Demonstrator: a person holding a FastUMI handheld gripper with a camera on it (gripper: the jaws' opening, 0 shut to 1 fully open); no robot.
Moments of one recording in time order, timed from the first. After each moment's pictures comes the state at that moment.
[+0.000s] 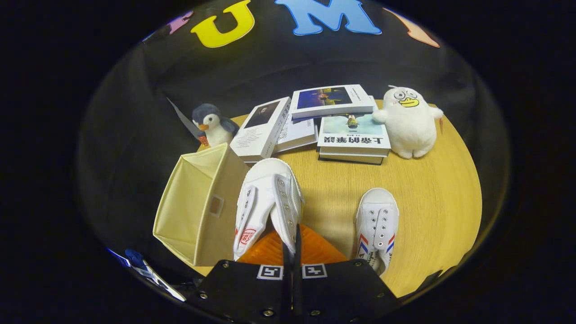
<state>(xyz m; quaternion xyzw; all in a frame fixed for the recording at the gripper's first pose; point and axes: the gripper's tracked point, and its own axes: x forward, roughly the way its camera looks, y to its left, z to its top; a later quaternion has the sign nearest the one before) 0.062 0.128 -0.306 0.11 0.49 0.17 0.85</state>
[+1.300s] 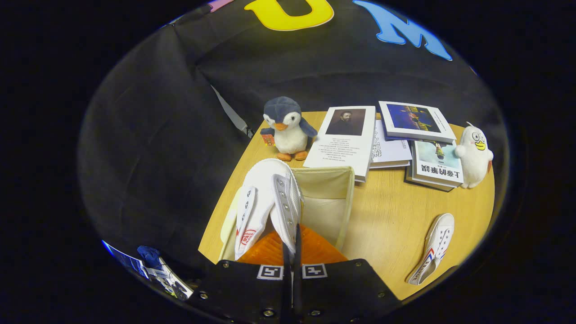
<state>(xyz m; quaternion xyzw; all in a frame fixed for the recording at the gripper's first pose) 0.075 0.334 -0.261 0.07 0.51 0.27 0.82</state>
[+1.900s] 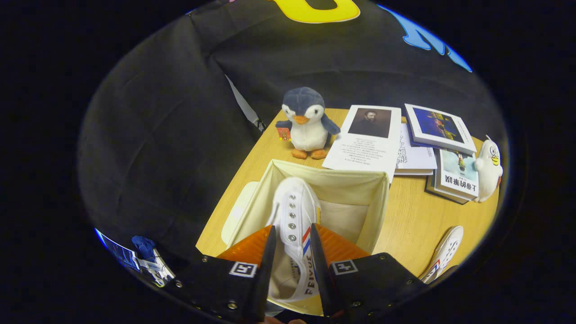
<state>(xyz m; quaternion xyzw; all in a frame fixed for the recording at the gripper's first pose) 0.086 0.367 -0.268 0.04 0.48 0.31 0.82</state>
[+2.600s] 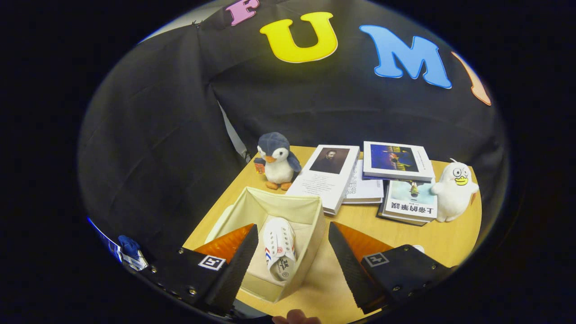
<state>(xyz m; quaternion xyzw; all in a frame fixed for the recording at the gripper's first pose) 0.099 0.251 -0.217 0.05 0.38 0.27 0.88</state>
